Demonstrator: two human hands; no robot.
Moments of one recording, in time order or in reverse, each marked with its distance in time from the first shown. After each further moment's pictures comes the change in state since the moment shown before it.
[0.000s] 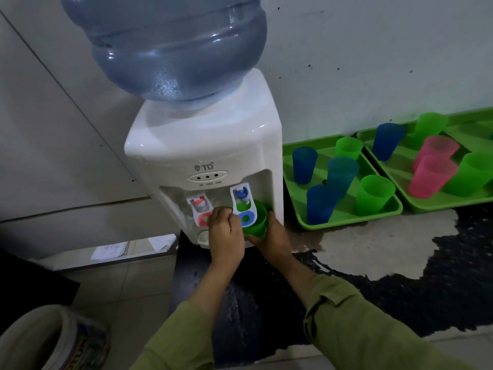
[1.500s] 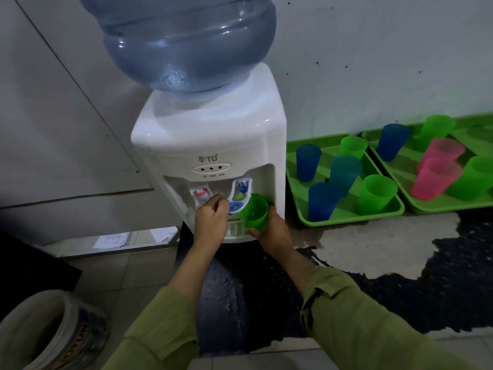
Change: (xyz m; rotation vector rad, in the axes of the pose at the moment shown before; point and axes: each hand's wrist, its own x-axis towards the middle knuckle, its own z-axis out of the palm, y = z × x) left_hand 0.022 -0.009 -0.027 -0.103 -0.096 -0.155; right_hand 0.006 -0.001 -0.002 -0.143 -0.040 0.021
